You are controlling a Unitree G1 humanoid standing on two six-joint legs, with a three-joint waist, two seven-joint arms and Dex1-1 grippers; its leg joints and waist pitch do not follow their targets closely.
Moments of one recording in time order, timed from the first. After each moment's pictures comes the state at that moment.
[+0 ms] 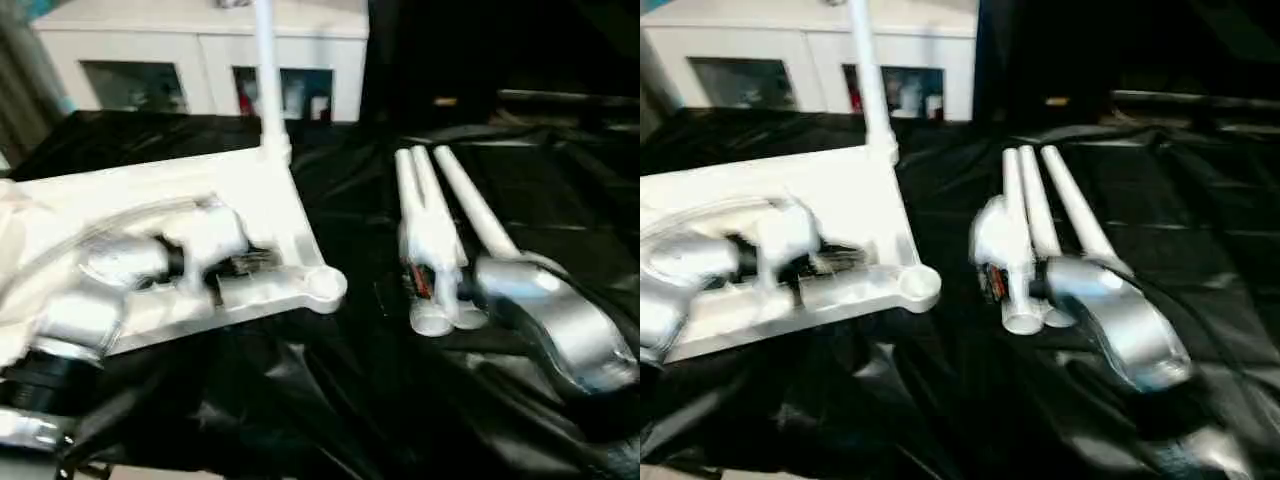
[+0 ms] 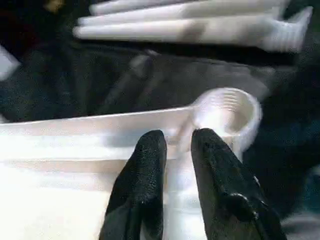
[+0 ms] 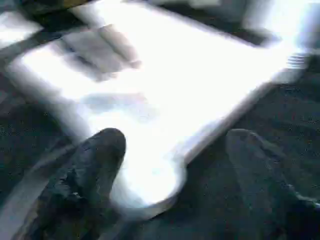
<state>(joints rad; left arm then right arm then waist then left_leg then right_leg) -0.46 0.61 -0.10 0.12 -0.09 0.22 -1.03 -0.47 -0.34 0.13 -0.04 0.22 0.59 0.74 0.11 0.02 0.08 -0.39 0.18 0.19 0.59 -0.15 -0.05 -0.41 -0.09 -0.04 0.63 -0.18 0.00</state>
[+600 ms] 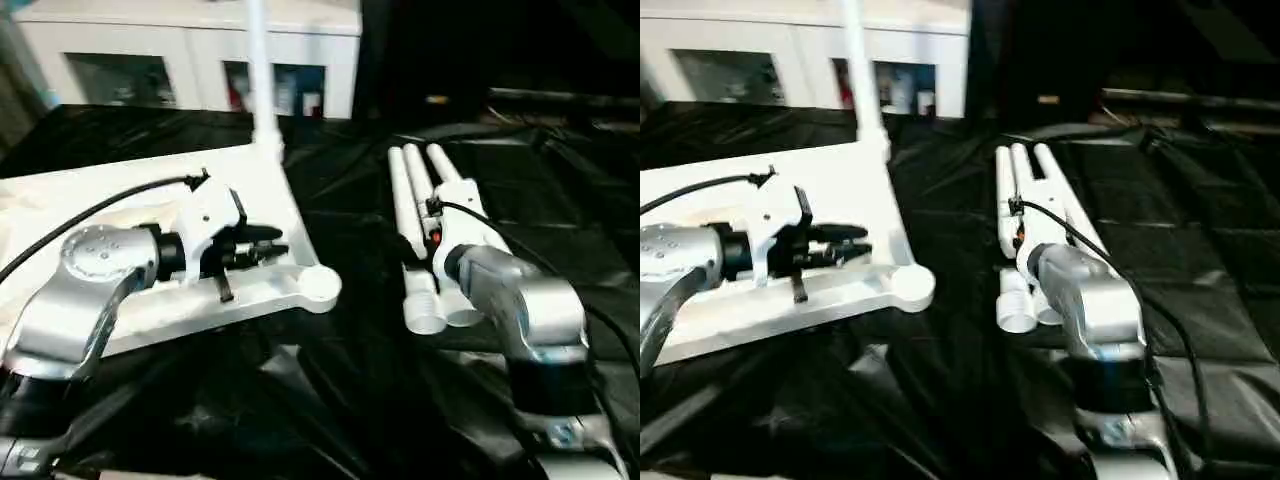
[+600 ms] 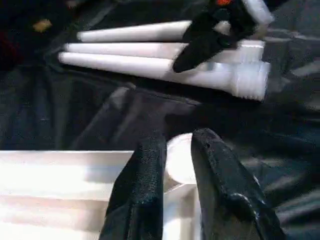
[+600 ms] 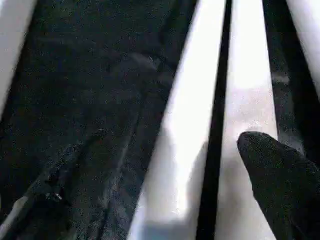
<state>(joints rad) -0.39 0.63 -0.09 -0.23 -0.22 0.53 -1.02 -0.54 -0.11 -0.08 0.01 0.08 1.10 0.14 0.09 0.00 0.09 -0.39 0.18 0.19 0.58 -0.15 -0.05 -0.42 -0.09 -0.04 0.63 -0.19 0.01</state>
